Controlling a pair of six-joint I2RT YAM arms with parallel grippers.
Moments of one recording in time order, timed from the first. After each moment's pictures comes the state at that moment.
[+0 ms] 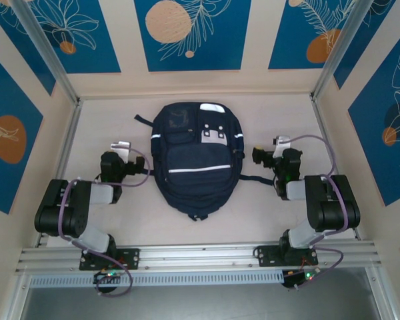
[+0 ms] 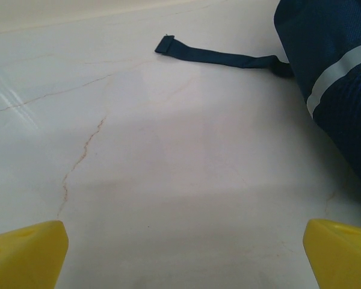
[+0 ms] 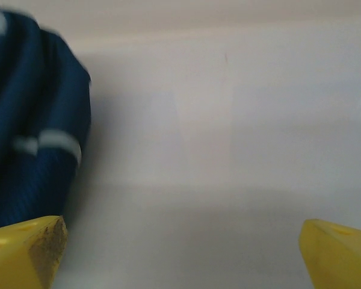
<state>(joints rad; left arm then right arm) -0.08 1.54 0.40 0.72 -0.02 0.09 0.00 1.54 0.41 0.80 -0.12 0.09</state>
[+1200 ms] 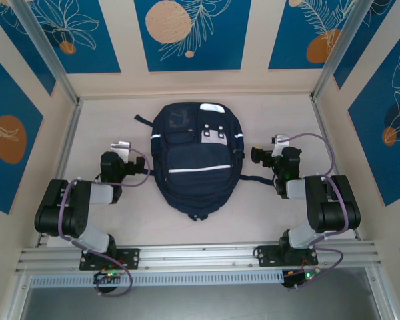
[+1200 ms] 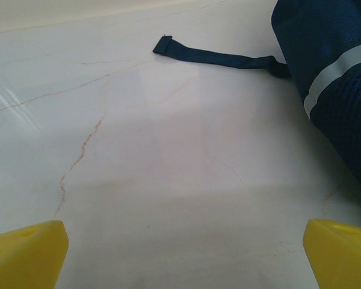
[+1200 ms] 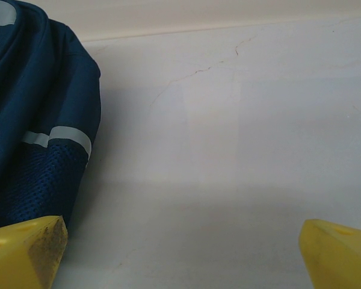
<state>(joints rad) -0.08 1.54 0.40 0.72 -0.01 0.08 0.01 1.54 0.40 0.76 -0.13 0.08</state>
